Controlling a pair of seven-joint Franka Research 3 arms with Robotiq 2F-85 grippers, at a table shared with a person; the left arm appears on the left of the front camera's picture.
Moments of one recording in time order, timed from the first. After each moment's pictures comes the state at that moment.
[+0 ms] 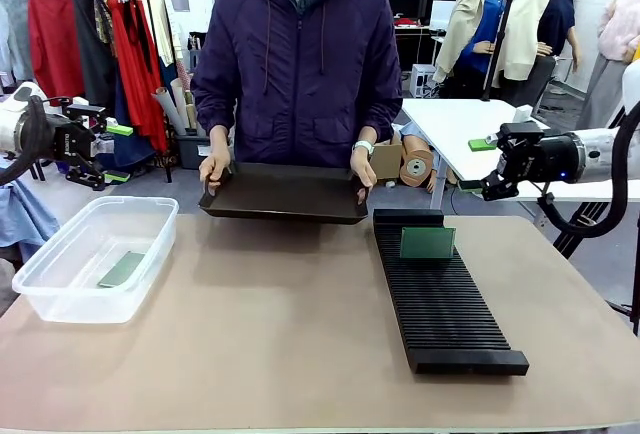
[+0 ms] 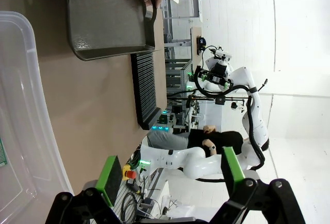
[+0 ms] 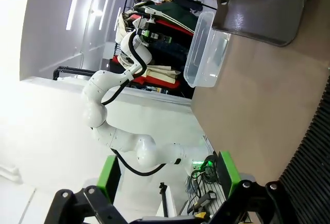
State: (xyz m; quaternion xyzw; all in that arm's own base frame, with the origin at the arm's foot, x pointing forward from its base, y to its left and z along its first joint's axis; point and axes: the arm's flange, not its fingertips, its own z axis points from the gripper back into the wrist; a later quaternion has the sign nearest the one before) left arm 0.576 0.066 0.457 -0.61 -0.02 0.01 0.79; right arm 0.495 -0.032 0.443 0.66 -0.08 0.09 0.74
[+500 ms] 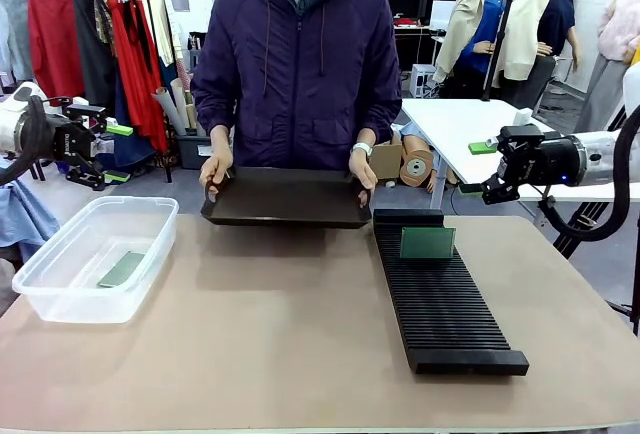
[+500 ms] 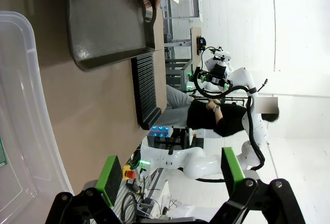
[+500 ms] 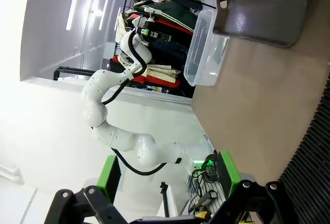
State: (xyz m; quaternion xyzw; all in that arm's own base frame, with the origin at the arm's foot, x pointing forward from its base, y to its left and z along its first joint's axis) left arm 0.576 0.066 0.457 -0.61 -0.02 0.01 0.79; right arm 0.493 -0.032 0.441 0.67 -0.08 0.09 0.74
